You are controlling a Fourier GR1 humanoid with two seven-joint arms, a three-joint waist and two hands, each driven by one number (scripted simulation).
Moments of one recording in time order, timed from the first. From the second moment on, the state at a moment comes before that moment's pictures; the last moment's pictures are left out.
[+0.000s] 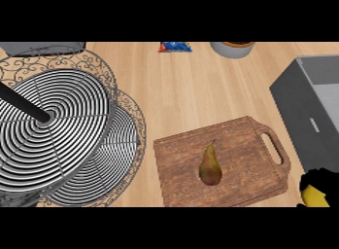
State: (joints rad) left arm -0.11 0.42 -0.14 -1.31 0.29 -0.01 -0.14; right arm 0.30 -0.86 0.35 -1.81 0.79 -0.31 0.01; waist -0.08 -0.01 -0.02
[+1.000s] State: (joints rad) left arm -0.07 0.45 -0.12 -1.33 0.29 0.00 -0.15; right arm 0.73 -1.03 -0.21 -2.14 0.14 -0.38 -0.36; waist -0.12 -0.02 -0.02
